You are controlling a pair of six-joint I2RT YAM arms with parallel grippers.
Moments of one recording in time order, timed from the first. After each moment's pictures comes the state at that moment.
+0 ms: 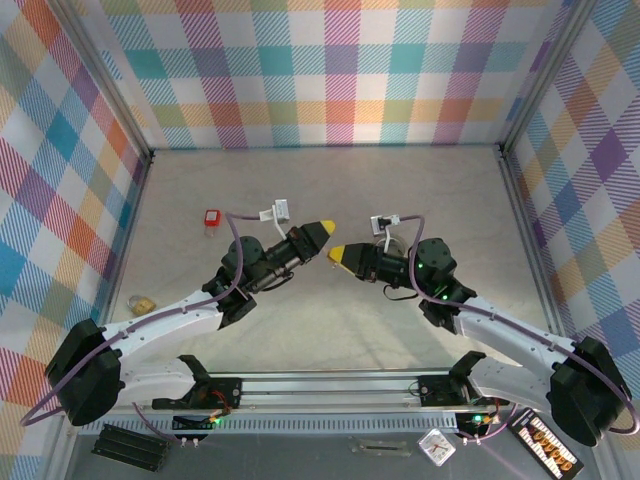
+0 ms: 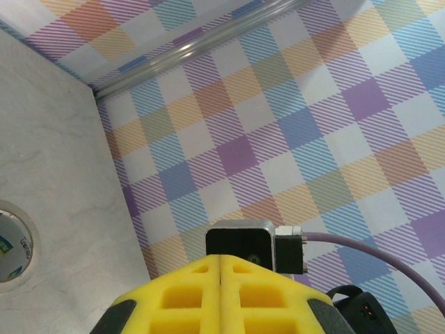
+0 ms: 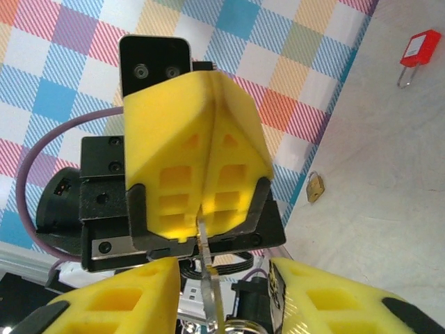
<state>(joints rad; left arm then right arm) -0.81 1.17 0.66 0.62 0.11 -1.15 0.72 1.04 0.53 0.58 -0.58 1.20</state>
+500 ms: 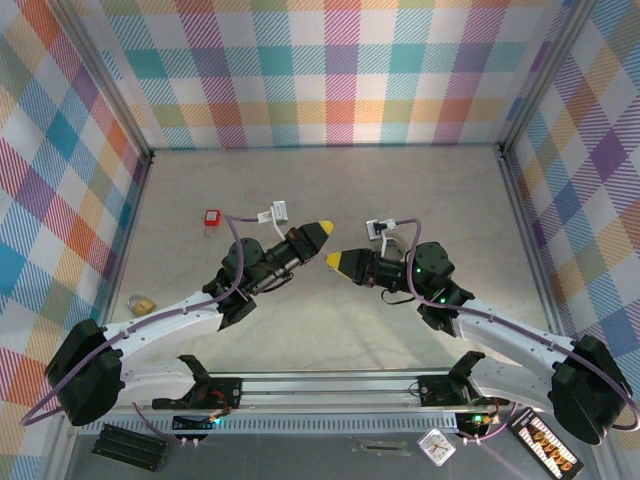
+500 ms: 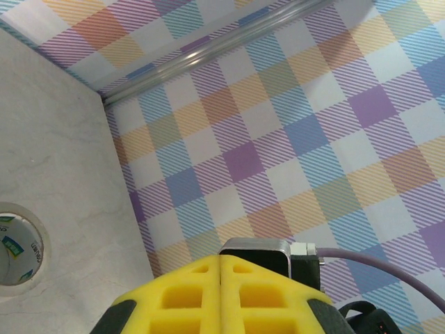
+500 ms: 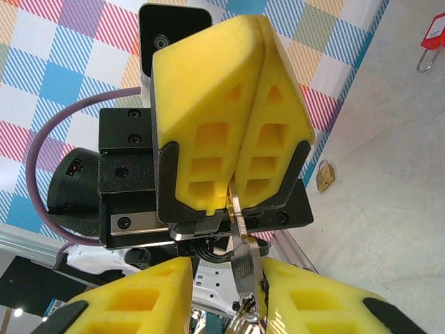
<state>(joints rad) -0.81 1.17 0.64 0.63 0.09 -1.15 0.75 1.04 0.52 0.60 -0.58 1.21</state>
